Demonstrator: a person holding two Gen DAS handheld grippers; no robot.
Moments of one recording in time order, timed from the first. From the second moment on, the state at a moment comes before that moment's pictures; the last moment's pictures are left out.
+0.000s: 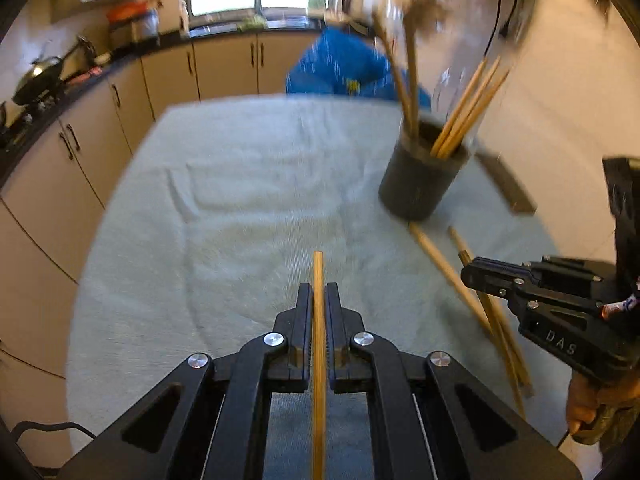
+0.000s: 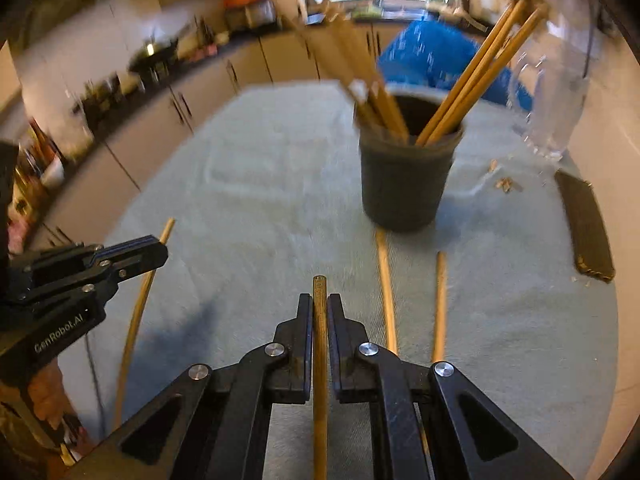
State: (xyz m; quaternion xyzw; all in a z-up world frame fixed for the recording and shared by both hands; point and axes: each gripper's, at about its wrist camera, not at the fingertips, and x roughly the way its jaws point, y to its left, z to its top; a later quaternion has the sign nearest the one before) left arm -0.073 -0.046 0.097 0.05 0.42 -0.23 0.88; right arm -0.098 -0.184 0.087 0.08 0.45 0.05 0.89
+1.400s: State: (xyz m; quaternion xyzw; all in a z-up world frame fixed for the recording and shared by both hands) left arm -0.132 -0.073 0.257 -0.07 0.24 -0.30 0.92; right arm -0.176 -0.267 0.238 0.18 0.16 -0.02 0.97
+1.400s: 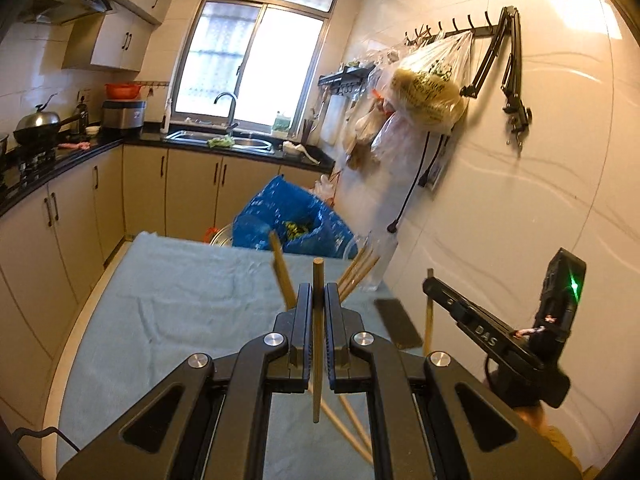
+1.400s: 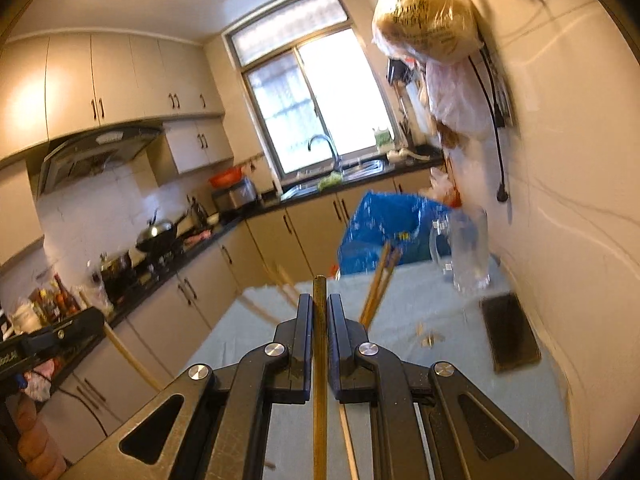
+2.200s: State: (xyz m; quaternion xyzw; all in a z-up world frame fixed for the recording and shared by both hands) left arm 0.027 -0.181 0.242 -0.04 0.27 -0.25 0.93; right arm -0.015 -0.282 0.239 0.13 0.02 -0.13 0.98
